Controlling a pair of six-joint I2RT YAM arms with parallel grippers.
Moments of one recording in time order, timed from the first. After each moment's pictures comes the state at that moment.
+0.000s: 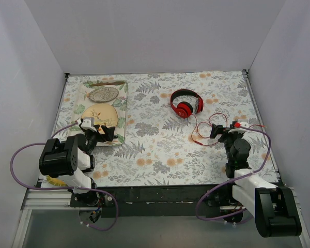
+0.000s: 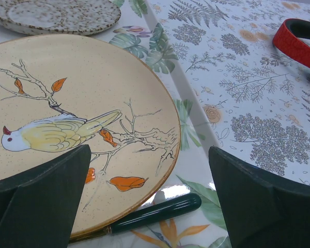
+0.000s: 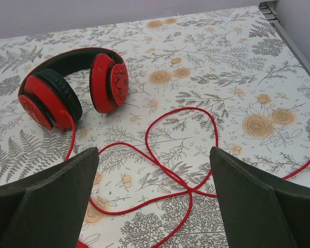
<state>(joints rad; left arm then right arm) 0.14 1.61 0.12 1.38 0.45 -0.20 0.08 0.95 0.03 0.90 0.04 0.13</state>
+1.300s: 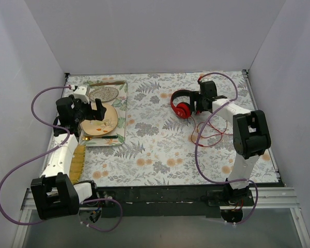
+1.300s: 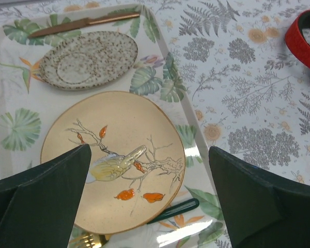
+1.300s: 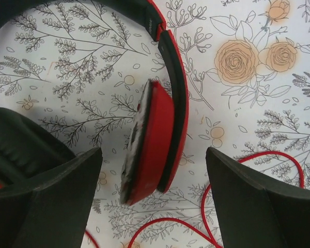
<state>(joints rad) 0.15 1.15 0.80 0.00 0.44 0.07 0.28 1.85 1.23 -0.21 0.13 0.13</state>
